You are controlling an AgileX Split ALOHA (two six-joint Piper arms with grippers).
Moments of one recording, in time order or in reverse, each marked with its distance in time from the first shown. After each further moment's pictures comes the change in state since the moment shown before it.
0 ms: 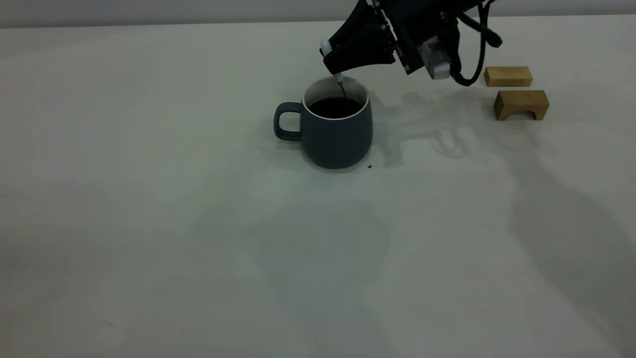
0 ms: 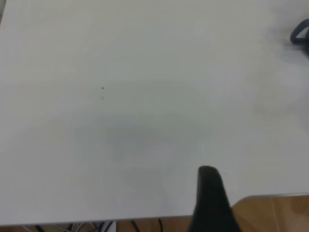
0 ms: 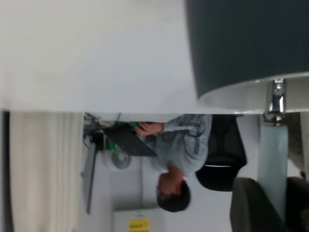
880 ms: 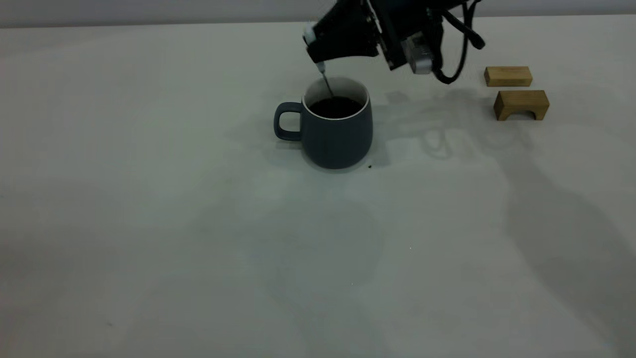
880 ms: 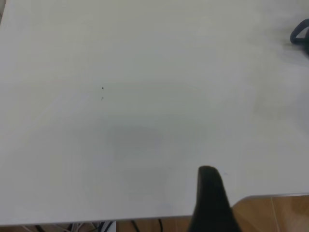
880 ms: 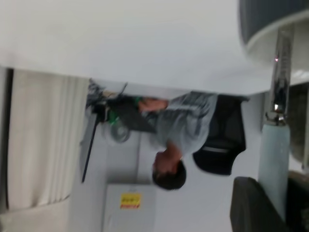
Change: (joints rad) left arm 0.000 -0.001 0.000 0.000 0.000 0.000; right arm 0.012 0.000 0.000 0.073 -0.003 -0.144
